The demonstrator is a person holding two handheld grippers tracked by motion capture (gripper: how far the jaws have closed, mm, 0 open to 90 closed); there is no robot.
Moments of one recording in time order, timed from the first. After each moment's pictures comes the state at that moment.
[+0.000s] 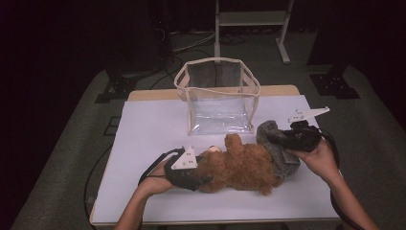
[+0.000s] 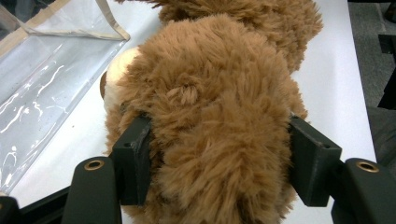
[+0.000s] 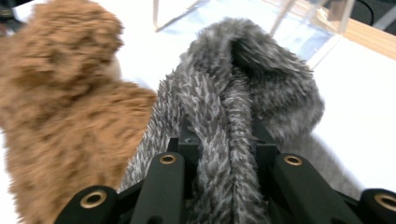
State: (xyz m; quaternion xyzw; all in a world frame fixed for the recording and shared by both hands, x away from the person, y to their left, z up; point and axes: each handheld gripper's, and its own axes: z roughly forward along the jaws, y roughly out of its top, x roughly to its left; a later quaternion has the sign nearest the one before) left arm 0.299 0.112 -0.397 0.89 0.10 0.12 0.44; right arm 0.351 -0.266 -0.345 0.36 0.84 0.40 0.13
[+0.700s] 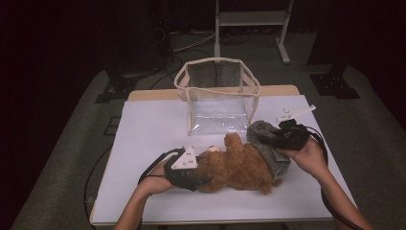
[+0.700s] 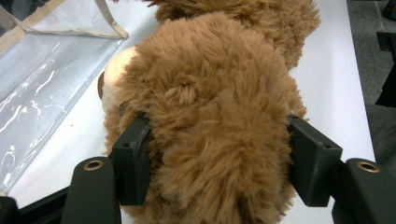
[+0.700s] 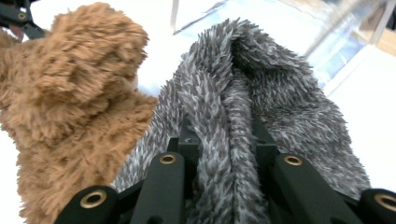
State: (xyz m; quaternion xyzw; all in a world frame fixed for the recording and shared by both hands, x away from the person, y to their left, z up) left arm 0.300 0.112 -0.397 0.89 0.09 0.12 0.43; right arm 0.357 -0.241 -0.346 0.33 0.85 0.40 0.10
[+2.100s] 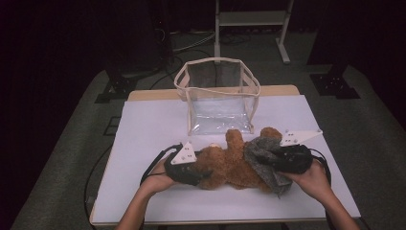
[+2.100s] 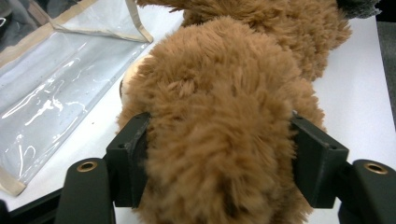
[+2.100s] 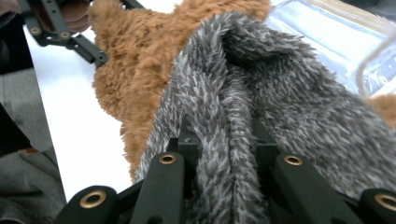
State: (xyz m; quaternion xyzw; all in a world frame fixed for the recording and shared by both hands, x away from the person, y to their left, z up) left arm 0.309 0.115 -0.396 0.87 0.14 0.14 0.45; right arm 0.300 -0.237 -0.361 0.29 0.84 0.44 0.10
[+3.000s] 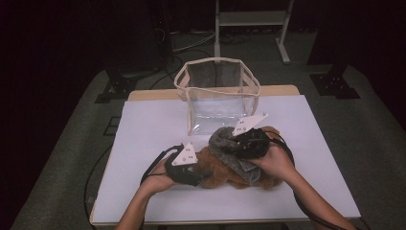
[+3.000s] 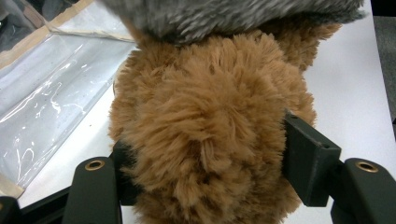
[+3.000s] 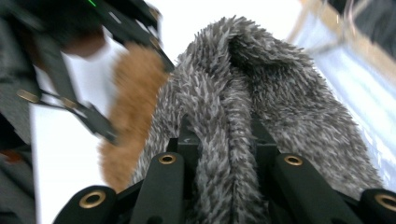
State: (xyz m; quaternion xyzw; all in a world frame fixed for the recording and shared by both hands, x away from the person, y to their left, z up) left arm 0.307 0.111 -0.398 0.87 0.13 0.14 0.45; right arm 0.336 -0.135 -0.335 0.19 0.90 0.38 0.11
